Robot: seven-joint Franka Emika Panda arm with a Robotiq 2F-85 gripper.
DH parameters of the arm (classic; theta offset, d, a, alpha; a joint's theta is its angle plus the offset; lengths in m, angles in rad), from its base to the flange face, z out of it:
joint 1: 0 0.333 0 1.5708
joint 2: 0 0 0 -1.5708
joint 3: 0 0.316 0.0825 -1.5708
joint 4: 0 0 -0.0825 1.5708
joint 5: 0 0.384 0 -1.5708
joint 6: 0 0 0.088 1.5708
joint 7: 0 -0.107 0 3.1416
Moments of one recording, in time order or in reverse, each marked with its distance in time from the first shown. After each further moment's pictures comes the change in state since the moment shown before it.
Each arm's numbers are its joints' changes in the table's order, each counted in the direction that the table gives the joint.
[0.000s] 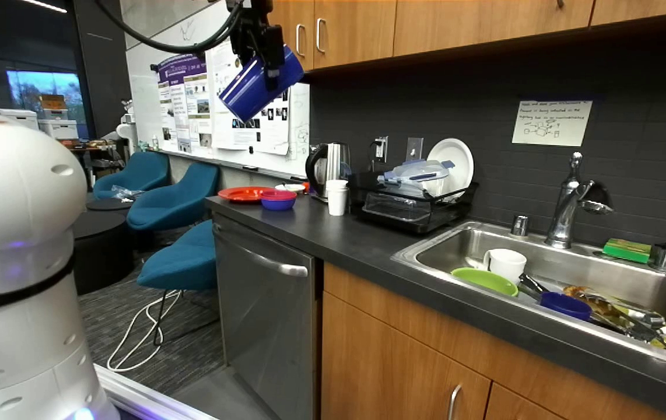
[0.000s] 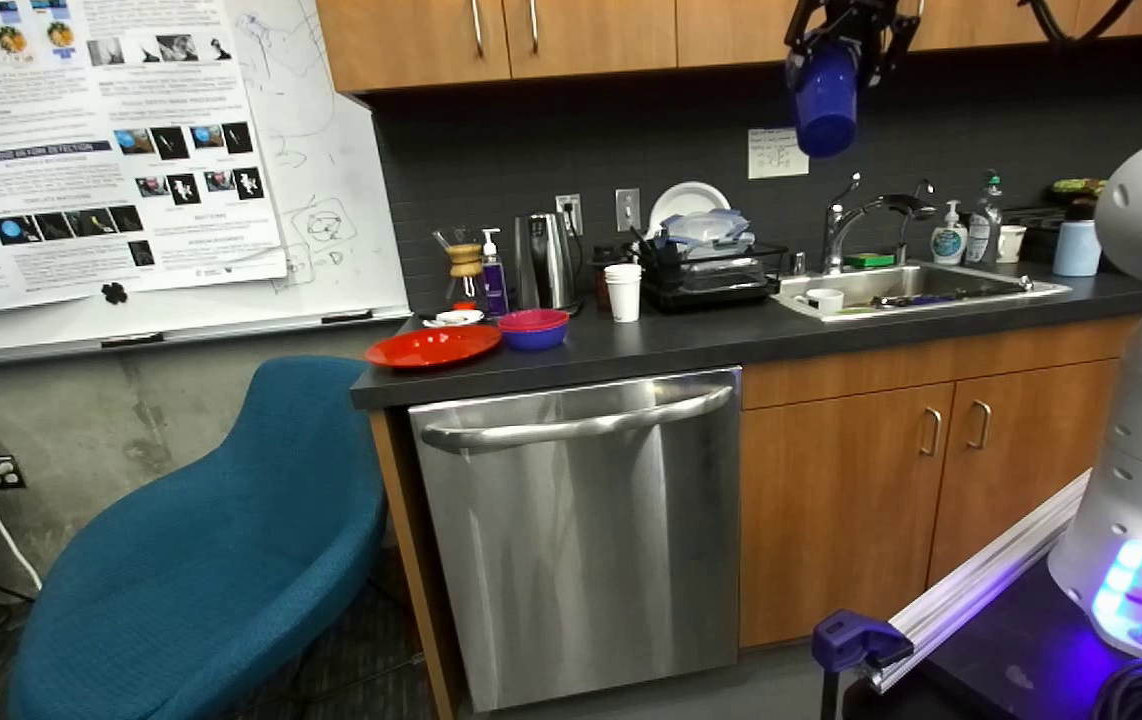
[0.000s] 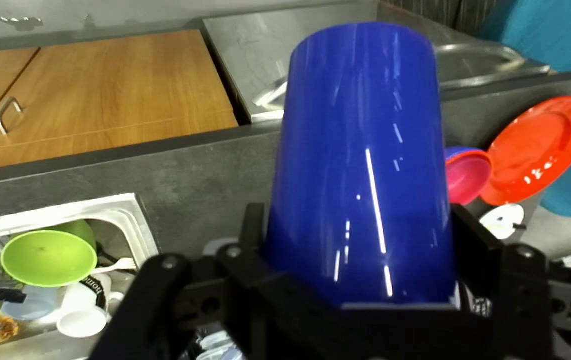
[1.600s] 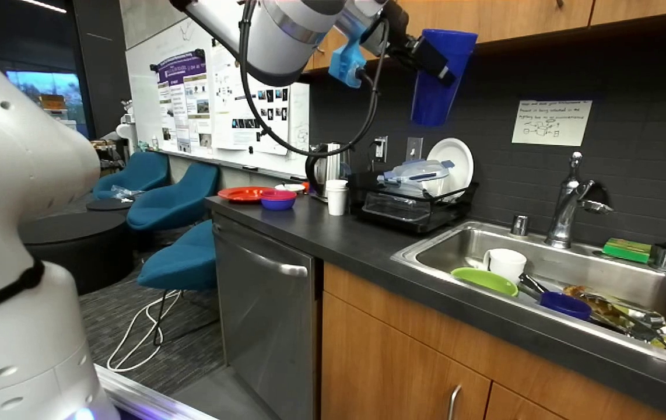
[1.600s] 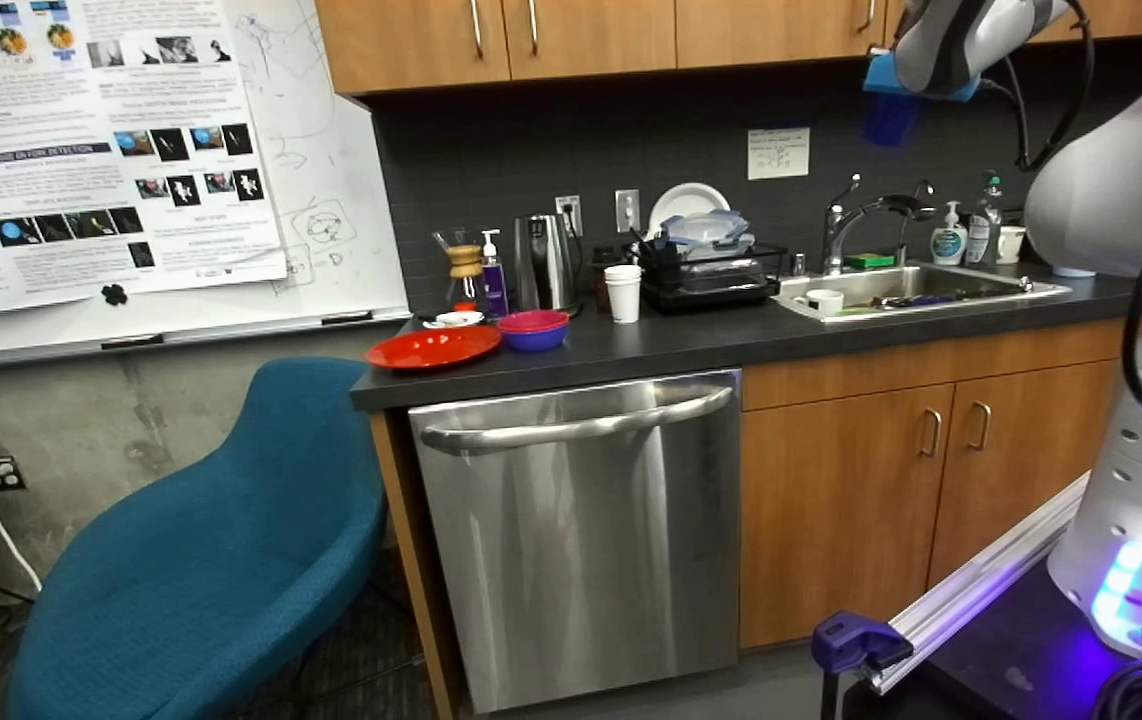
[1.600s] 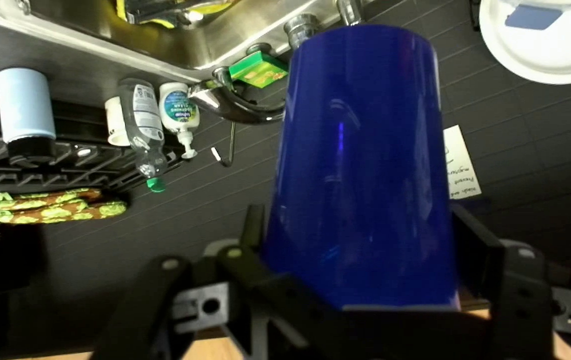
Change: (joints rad) arm -0.968 -0.368 0.471 0.058 -0.586 -1.163 -0.664
